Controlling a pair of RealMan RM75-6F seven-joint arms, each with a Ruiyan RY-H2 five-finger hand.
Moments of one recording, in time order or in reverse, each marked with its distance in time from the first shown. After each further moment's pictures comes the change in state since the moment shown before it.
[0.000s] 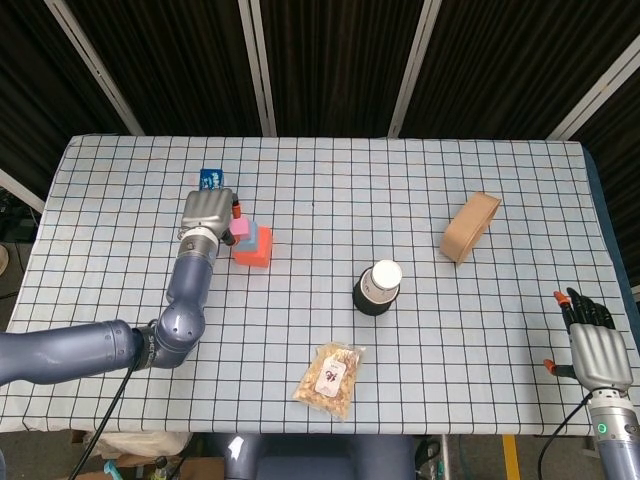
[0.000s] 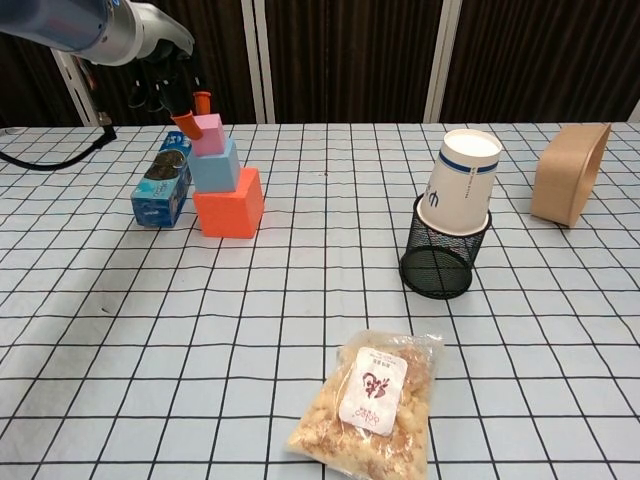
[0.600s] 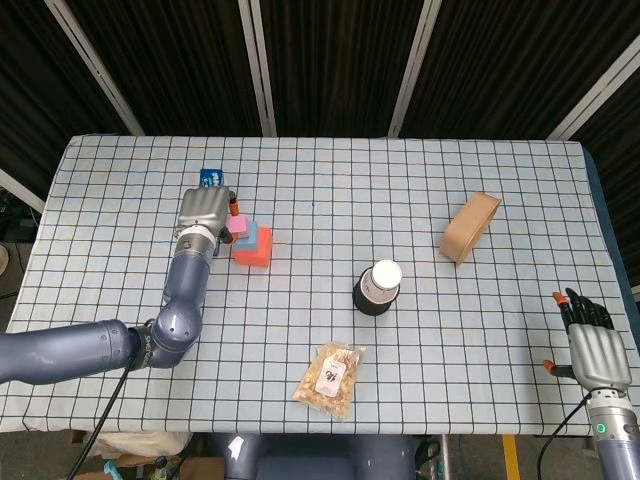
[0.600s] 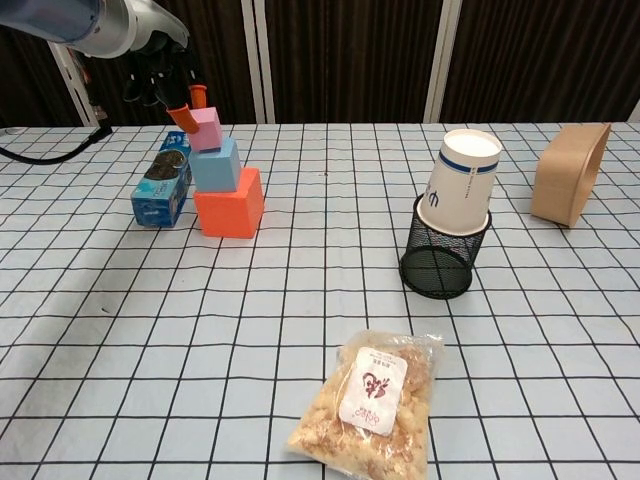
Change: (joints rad) left arm -0.001 0.023 0.001 -0.020 -0.002 0.009 -0.019; right arm 0.001 -0.002 -0.001 0.000 0.001 0.001 -0.004
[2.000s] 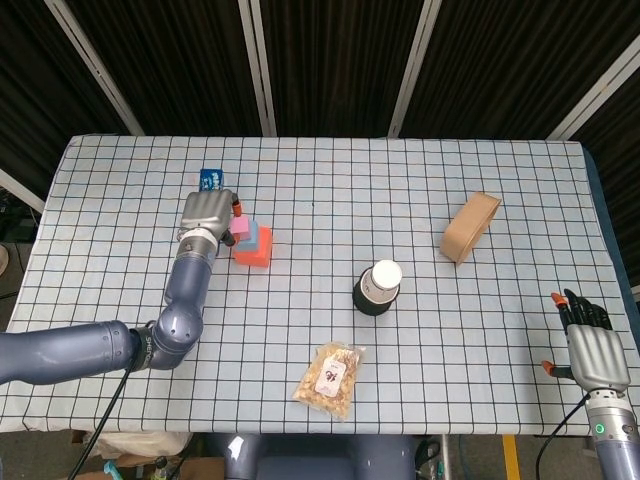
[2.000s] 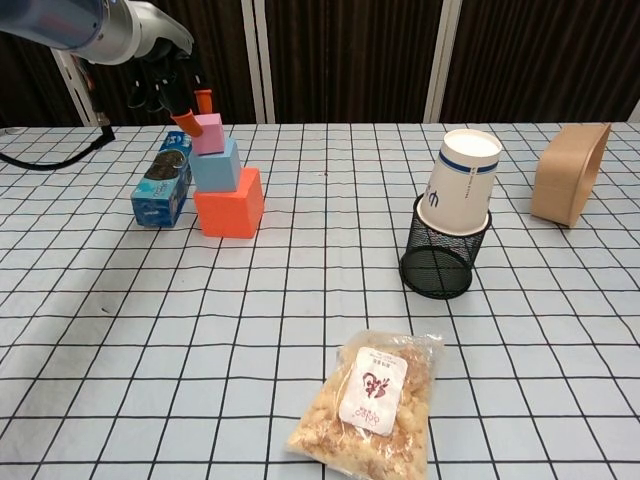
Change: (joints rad) left arm -0.011 -0.002 0.020 -0.005 0.000 -0.011 -0.013; right arm 0.002 0.002 -0.003 -0.008 0.003 -0.003 -0.009
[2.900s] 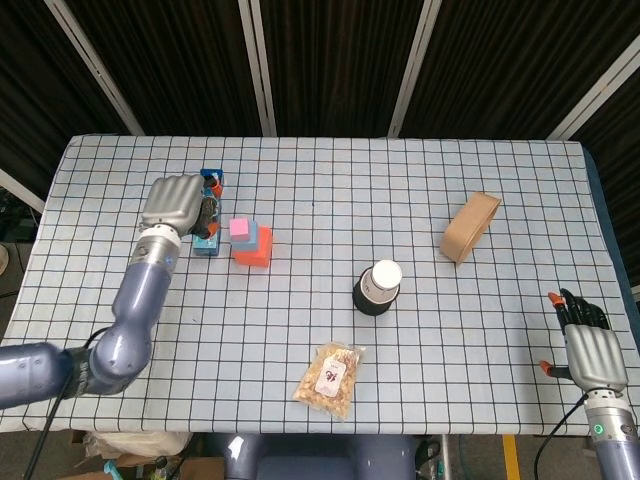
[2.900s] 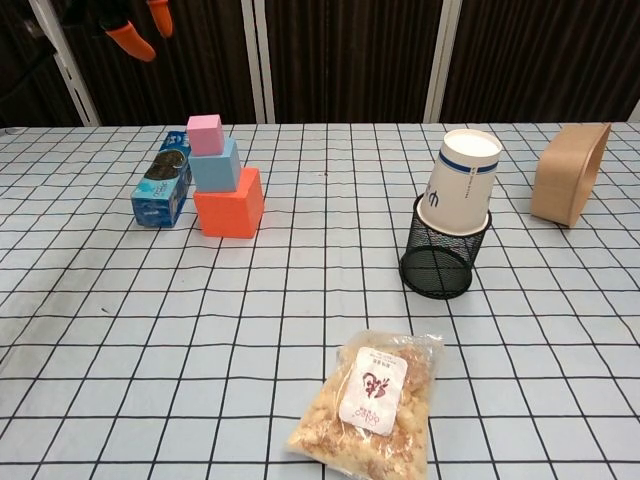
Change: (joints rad) left arm 0.139 0.326 -0.063 -0.404 0.141 0.062 -0.133; right arm 0.000 0.006 -0.003 -0.014 -0.015 0.004 0.009
